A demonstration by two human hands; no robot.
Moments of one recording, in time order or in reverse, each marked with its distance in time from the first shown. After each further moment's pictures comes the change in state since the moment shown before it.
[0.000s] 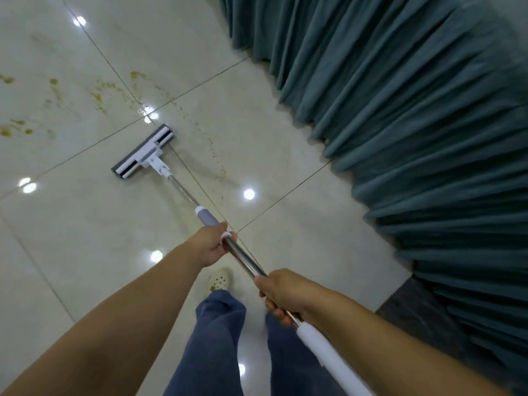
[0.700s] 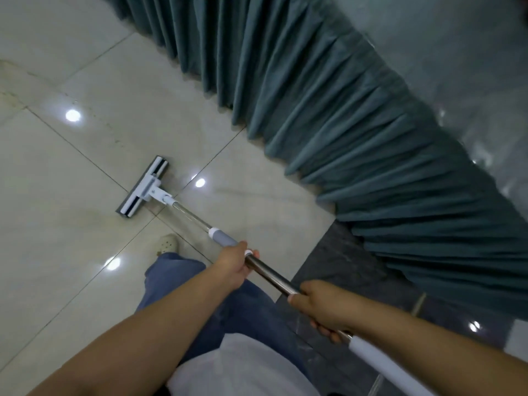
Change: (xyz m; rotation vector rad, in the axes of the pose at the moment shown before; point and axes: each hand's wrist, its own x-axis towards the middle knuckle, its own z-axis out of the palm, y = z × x) left_hand -0.109 -0.290 0.240 0.063 -0.043 -0.127; right_hand -0.154 0.288 -0.183 -0.182 0.141 0.071
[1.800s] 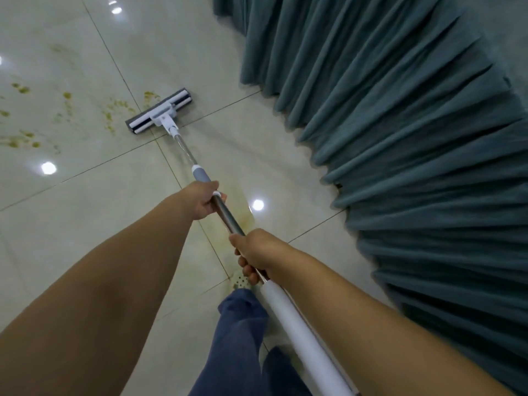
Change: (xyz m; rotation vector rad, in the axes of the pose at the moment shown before) left_hand 0.128 0.574 -0.149 0.021 0.186 0.270; right_hand 0.195 -0.569 -0.030 0.193 -0.133 -0.147
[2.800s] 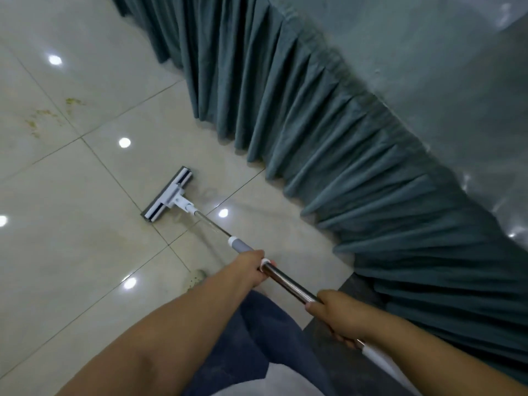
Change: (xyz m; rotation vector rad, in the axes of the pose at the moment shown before) left_hand -0.265 -0.477 0.228 -0.102 -0.141 -0.305; right_hand -0.243 0.522 -0.165 -0.472 0.195 -0.009
